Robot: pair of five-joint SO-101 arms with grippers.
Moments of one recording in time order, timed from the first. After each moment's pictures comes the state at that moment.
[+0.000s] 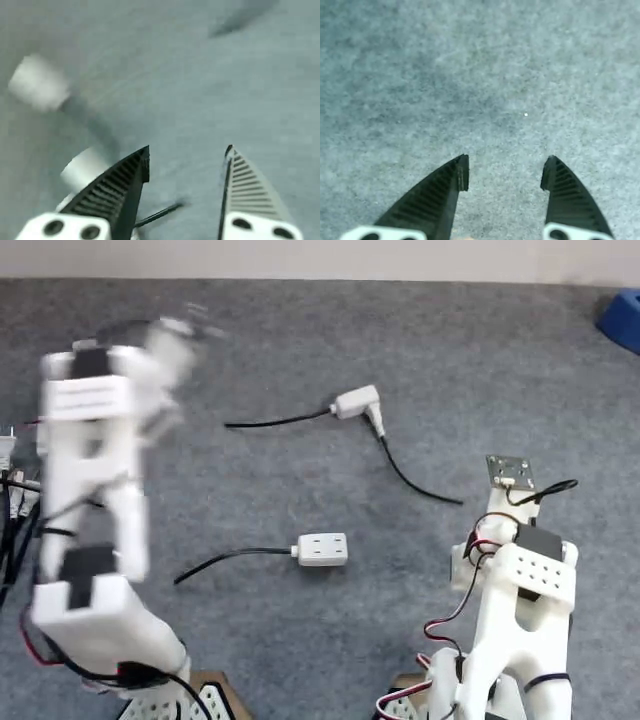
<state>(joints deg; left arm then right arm) -18.8 11.6 -13.1 77.6 -49.4 14.6 -37.6 57.5 66.9 13.8</state>
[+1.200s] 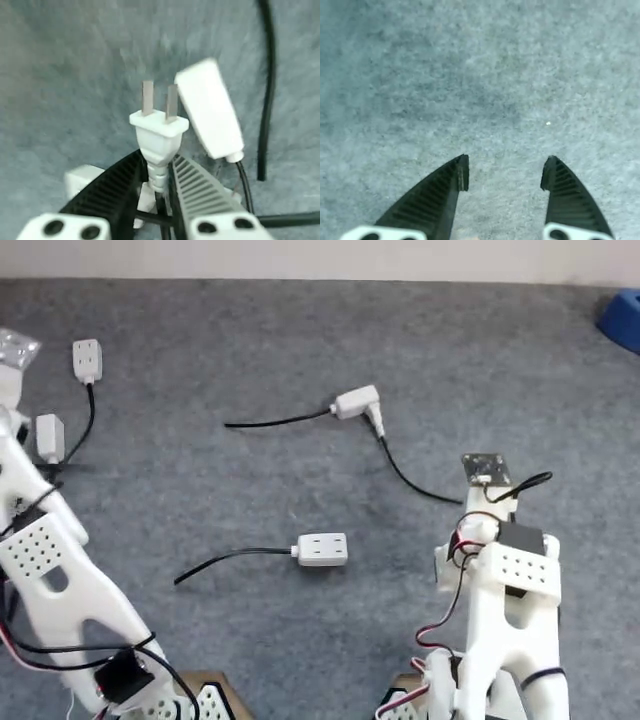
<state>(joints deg) -43.6 69.3 -86.4 92.4 -50.9 8.7 -37.6 58.6 66.9 13.8</state>
